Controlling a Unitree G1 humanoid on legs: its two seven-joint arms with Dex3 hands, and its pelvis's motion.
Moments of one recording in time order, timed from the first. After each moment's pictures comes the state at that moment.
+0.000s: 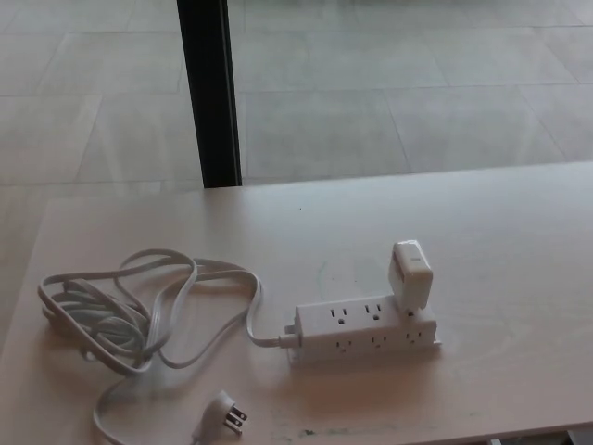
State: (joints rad) left_arm 0.04 0.66 0.52 1.11 -0.14 -0.01 -0.13; right_arm 0.10 -0.64 -0.57 0.97 0.05 -0.13 0.09
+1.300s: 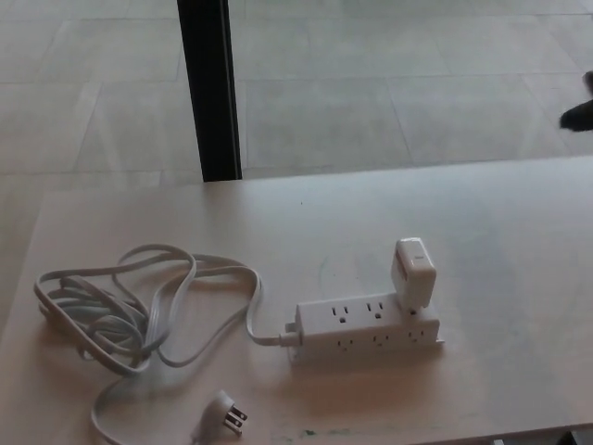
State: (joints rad) left_arm -0.02 0.69 0.56 1.15 -0.21 0.00 -0.20; right_arm -0.69 -0.57 -0.08 0.18 0.19 0.32 0.20
